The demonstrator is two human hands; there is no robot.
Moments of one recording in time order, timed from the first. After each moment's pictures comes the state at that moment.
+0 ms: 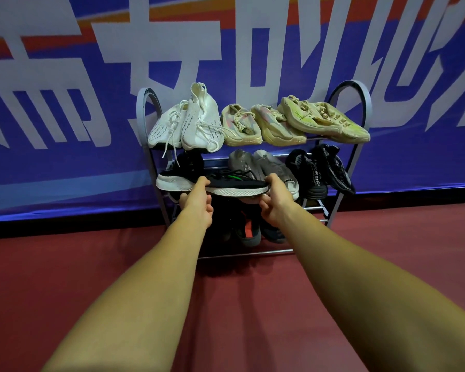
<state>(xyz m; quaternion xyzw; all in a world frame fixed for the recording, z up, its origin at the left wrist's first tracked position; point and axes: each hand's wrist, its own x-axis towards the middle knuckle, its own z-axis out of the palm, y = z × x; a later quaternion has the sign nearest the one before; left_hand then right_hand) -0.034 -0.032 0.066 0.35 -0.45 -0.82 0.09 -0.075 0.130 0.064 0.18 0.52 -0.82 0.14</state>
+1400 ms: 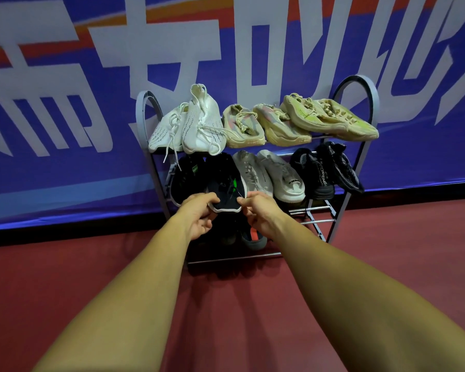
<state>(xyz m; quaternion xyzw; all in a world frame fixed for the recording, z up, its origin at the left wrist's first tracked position) -0.021 -0.053 0.065 0.29 -0.61 -0.74 -0.04 -0.069 0.098 0.042 0.09 0.59 -0.78 0.19</state>
